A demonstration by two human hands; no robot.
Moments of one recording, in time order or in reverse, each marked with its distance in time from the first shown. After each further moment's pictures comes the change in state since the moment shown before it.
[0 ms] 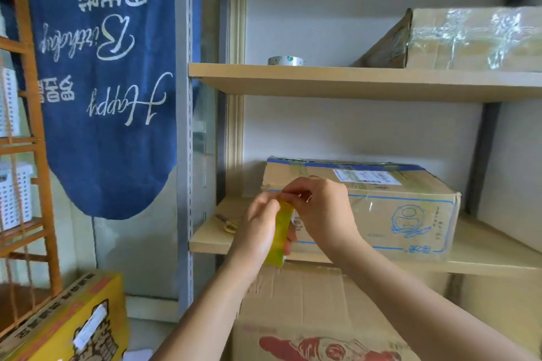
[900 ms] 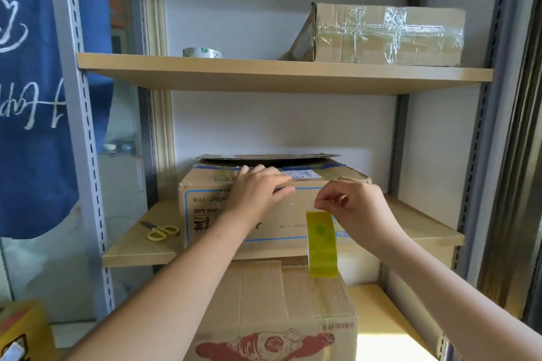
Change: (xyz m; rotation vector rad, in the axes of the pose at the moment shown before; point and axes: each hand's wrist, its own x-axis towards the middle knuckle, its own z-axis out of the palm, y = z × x) left_hand 0.129 -0.042 0.119 1.287 -0.067 0.880; right_hand -0.035 0.097 -0.152 -0.211 -0.016 0.083
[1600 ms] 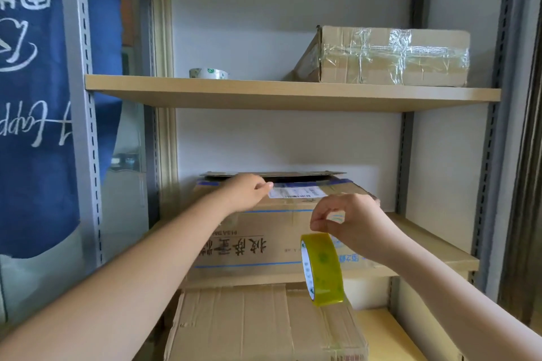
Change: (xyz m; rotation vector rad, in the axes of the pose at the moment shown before) left_hand 0.037 -0.054 -0.025 -0.279 -0.432 -0.204; right_hand 0.022 -0.012 -0.006 -0.061 -0.218 -0.043
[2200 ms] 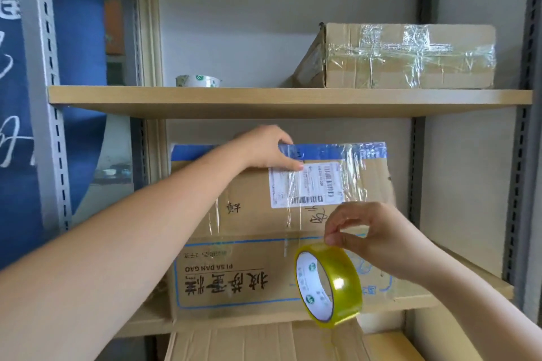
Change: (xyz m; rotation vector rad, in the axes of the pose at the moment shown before) left_hand 0.076 0.044 -0.086 0.017 0.043 0.157; right_hand 0.028 0.020 -0.014 0.201 -0.038 -0.056
